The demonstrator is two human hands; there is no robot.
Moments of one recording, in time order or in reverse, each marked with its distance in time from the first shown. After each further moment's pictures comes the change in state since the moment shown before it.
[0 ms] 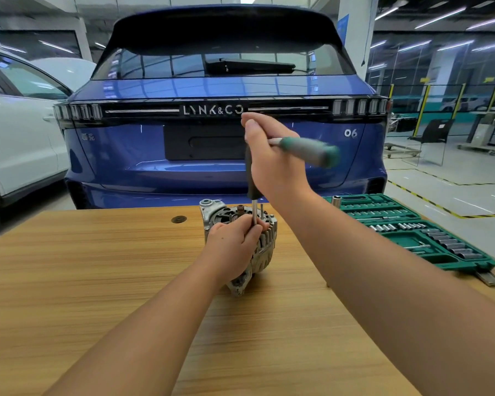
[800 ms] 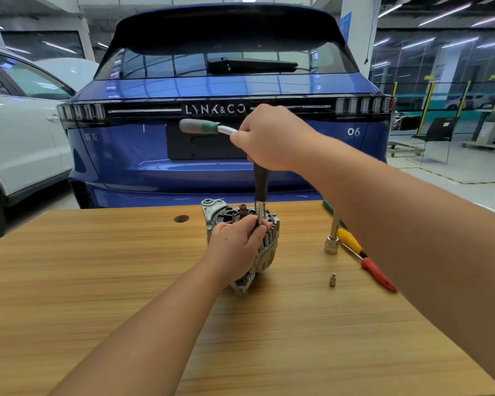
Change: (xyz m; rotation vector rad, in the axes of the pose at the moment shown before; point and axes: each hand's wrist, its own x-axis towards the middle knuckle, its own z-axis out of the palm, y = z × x) left_hand -0.005 0.005 -0.002 -0.002 0.012 0.027; right_hand 0.048 -0.036 -0.012 -0.927 -0.604 0.022
